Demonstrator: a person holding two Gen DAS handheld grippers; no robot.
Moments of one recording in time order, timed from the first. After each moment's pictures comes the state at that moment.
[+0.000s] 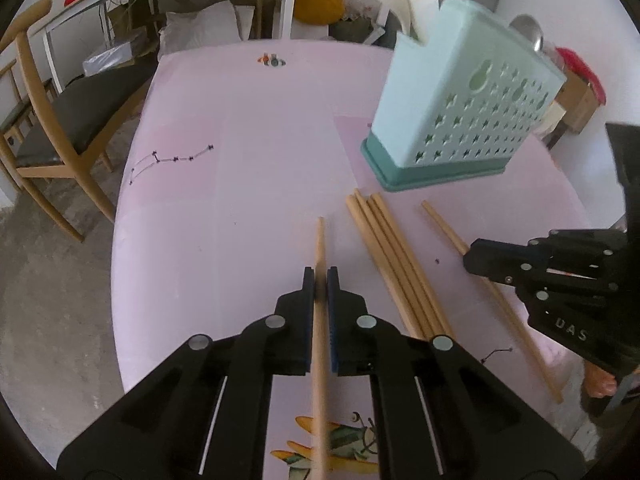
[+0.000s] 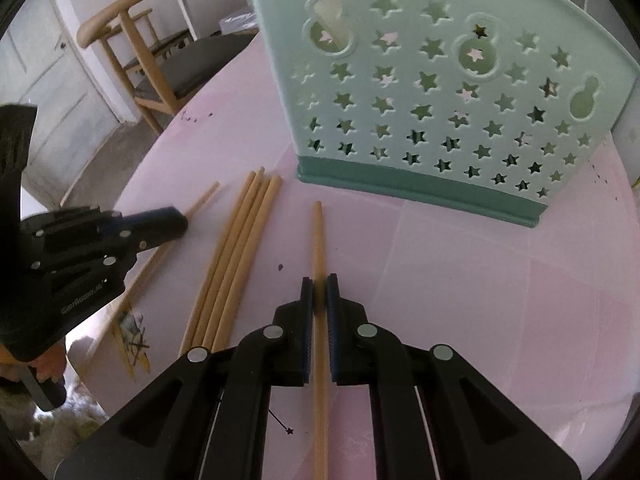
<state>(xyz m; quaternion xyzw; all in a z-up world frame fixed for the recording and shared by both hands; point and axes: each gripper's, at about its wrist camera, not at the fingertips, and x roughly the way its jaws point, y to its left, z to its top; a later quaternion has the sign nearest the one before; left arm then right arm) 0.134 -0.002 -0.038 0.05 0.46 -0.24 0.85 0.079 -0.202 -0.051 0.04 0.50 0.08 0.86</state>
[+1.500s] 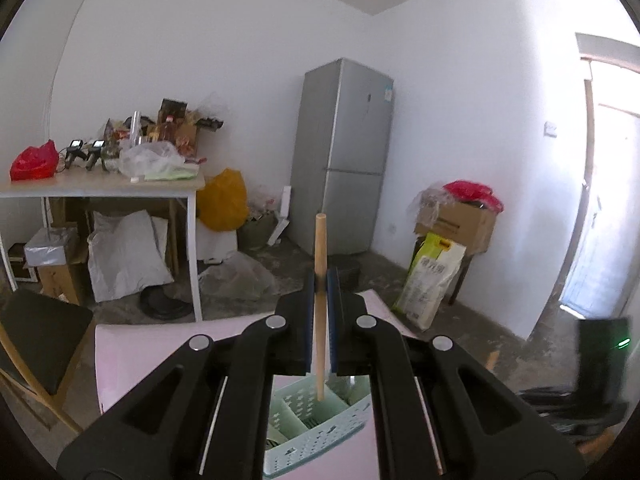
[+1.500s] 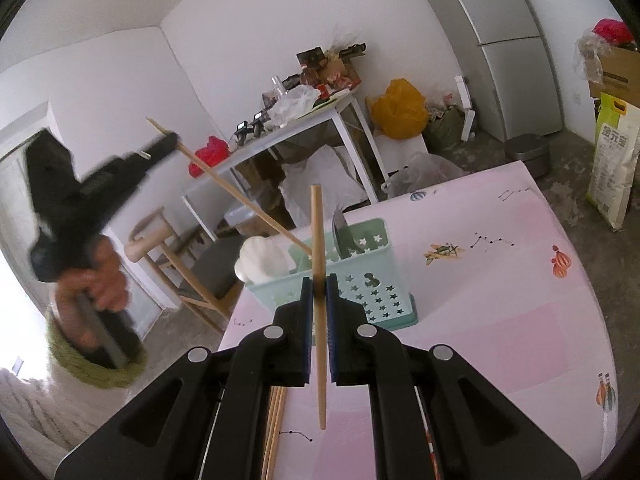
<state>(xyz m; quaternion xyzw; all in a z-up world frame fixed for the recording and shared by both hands) 0.138 -0.098 0.199 0.00 0.14 -0.39 0.91 -0.041 -0.328 0.095 0.23 0.23 0.04 0.94</state>
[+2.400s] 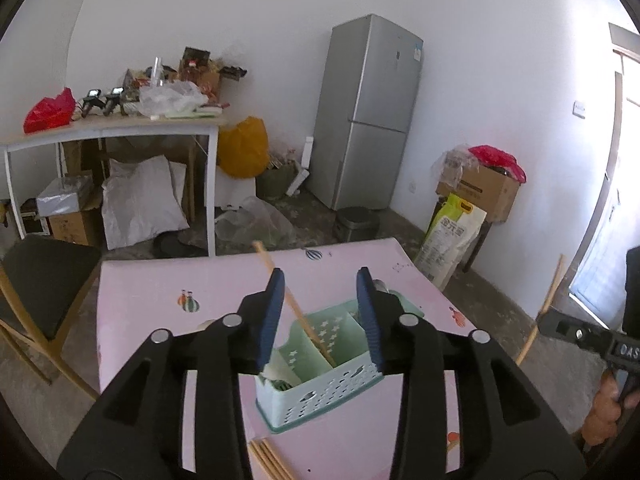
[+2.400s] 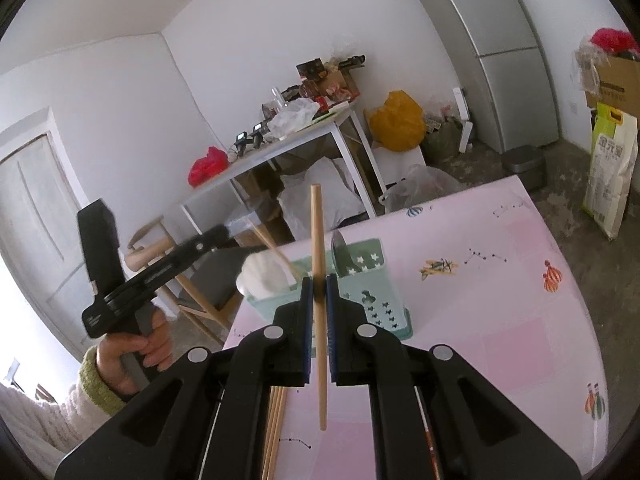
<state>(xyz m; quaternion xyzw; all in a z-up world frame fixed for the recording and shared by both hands) 0.142 -0.071 0.148 0.00 0.22 -0.36 0.91 -0.045 -0.331 0.112 0.22 0.21 0.04 0.95</state>
